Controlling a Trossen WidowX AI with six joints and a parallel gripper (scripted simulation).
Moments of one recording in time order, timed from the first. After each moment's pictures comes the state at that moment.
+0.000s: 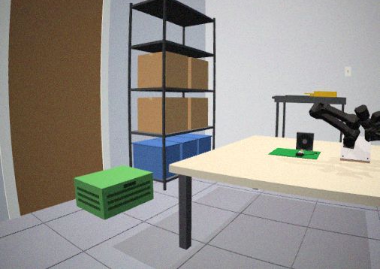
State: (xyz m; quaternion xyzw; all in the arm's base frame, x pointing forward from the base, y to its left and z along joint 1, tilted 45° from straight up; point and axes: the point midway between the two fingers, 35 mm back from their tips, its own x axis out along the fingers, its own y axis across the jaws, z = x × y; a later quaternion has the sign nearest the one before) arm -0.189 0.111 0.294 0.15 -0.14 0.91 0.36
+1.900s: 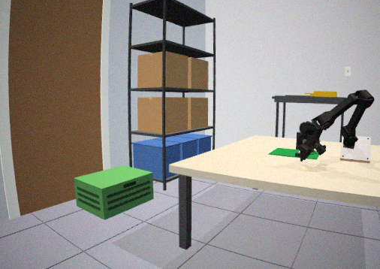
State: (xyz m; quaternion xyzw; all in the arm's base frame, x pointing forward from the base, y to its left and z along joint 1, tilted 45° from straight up) arm 0.207 0.236 0.151 -0.73 -0.19 0.56 0.34
